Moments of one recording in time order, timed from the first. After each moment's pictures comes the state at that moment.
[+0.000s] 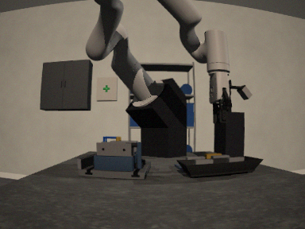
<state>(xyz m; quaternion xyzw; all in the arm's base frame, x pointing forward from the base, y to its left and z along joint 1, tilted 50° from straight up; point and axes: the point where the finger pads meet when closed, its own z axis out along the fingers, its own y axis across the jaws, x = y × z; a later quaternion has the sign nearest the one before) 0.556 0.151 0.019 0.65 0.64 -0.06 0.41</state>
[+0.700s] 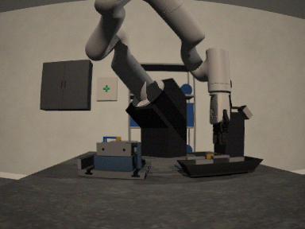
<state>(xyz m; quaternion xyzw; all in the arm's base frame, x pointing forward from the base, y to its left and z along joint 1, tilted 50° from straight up) 0.588 0.107 -0.027 0.65 0.64 -0.06 0.41</state>
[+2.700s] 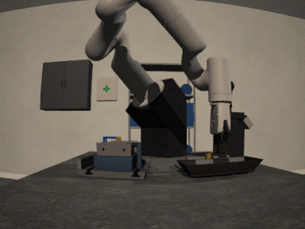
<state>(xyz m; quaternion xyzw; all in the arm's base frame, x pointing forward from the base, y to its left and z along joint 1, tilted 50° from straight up) 0.605 0.087 -0.050 0.65 0.64 -0.06 0.41</state>
